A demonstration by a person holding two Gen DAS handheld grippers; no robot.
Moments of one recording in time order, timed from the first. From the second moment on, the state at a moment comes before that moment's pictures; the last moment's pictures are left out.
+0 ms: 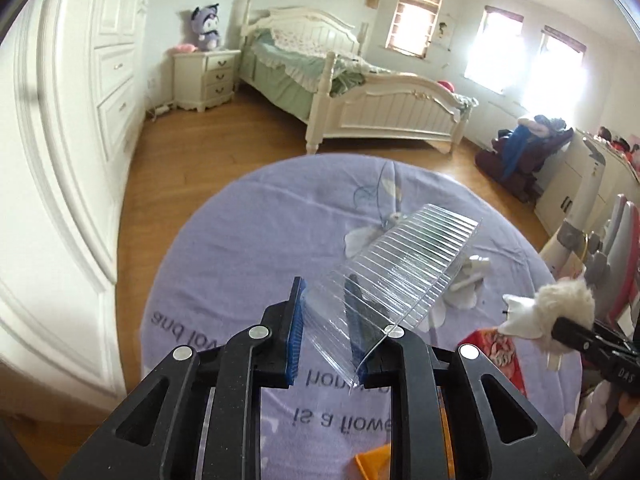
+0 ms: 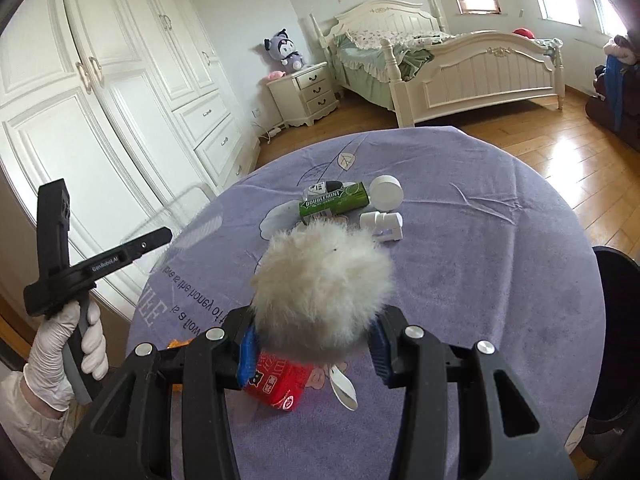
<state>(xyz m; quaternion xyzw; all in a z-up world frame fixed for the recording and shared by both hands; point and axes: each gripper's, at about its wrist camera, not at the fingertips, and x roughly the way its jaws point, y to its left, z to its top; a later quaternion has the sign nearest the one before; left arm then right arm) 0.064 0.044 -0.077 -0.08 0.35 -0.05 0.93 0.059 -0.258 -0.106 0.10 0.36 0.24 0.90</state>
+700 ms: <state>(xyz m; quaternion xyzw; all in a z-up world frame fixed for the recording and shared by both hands) 0.102 -0.223 -0.042 0.02 0.33 -0.30 0.90 0.041 -0.423 -0.091 0.11 0.28 0.02 0.95</state>
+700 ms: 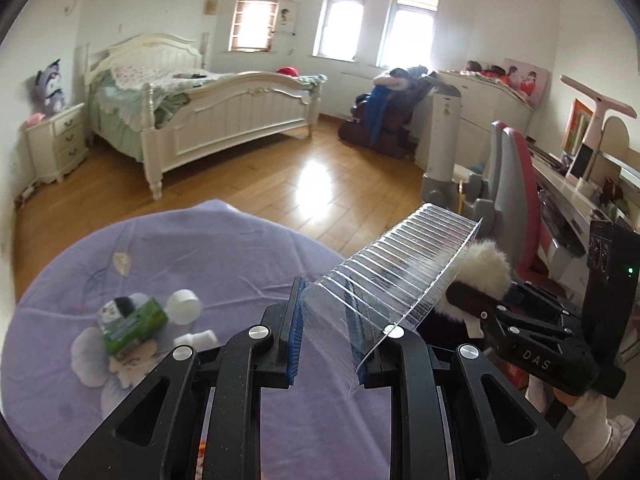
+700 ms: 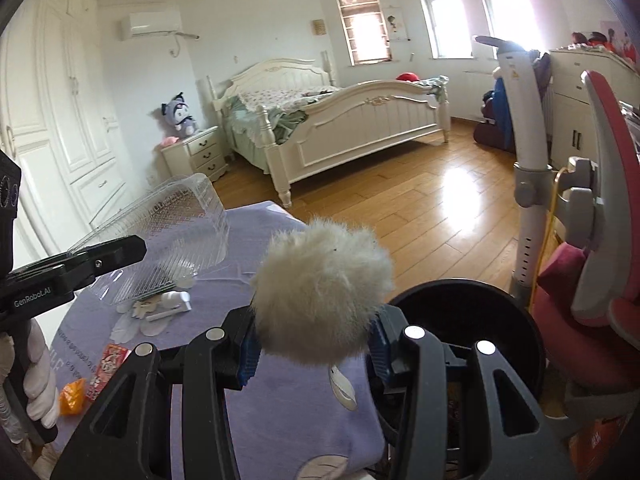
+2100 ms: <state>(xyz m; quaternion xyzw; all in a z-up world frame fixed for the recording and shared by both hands) 0.157 -0.433 -0.113 0.11 0.38 -0.35 0.85 0.064 -0.549 -0.198 0.15 0.38 -0.12 0.90</state>
